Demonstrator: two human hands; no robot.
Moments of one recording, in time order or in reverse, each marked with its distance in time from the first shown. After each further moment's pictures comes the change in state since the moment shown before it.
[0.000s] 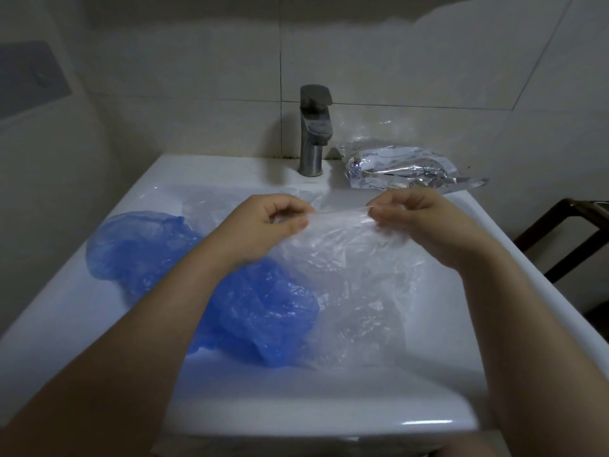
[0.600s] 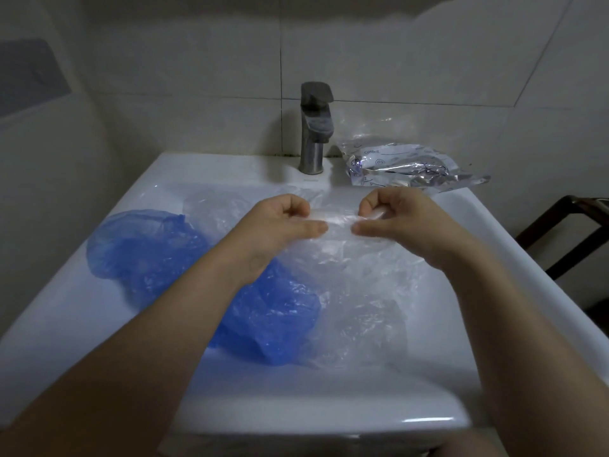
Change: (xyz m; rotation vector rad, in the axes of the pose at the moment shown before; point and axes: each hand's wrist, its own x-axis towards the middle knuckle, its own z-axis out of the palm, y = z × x) left_hand -0.001 0.007 0.020 -0.430 0.045 -0.243; right_hand -0.001 -0.008 0.019 -0.267 0.041 0.023
